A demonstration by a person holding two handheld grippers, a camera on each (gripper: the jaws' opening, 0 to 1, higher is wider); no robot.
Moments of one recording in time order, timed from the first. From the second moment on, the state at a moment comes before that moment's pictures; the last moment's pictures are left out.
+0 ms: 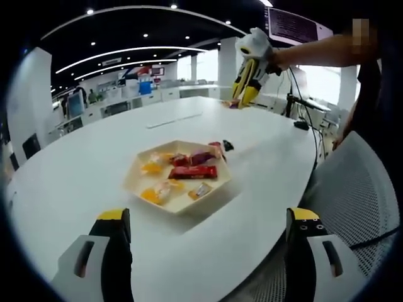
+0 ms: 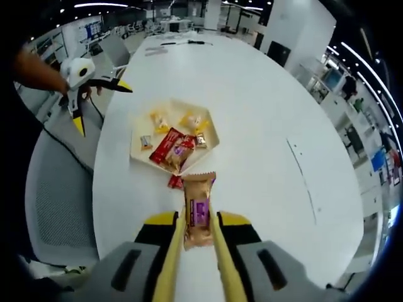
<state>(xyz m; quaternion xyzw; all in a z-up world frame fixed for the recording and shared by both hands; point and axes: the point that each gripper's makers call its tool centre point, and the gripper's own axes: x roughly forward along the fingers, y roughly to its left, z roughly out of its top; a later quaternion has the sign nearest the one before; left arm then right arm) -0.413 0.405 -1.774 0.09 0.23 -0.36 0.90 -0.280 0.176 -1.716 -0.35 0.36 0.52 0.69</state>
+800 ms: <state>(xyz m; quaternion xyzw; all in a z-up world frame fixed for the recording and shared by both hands) -0.410 0.412 -1.780 0.11 0.24 -0.34 0.90 -0.273 0.279 -1.686 -0.33 0.33 0.55 0.70</state>
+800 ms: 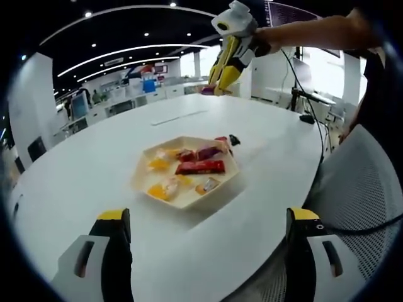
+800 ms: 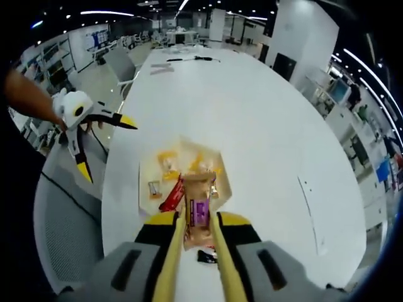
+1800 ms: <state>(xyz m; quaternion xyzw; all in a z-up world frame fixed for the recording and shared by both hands) -0.409 0.415 -1.778 0.13 0.24 -0.33 0.90 -0.282 0.359 -1.686 -0.34 0.32 0.57 0.67</state>
